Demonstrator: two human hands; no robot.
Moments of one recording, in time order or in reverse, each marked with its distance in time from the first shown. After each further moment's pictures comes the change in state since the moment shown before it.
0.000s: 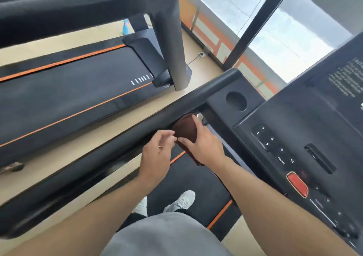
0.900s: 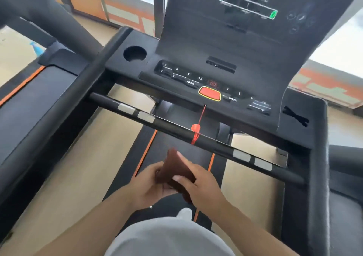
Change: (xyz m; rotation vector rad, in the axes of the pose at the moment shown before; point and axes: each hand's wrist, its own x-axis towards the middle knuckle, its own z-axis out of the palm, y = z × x) left_hand -0.169 -0.039 0.095 -0.280 -0.857 -0.959; right_hand -0.313 0.123 0.056 0.677 0.089 0.238
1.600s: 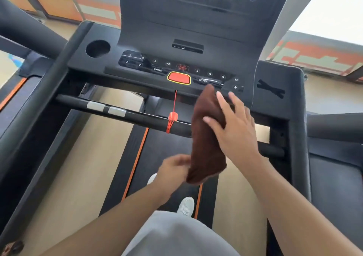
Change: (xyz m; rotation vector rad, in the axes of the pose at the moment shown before) left_hand 0.046 -0.057 0.093 0.653 0.326 0.215; right_hand -0.002 0.028 -0.134 -0.342 0.610 0.050
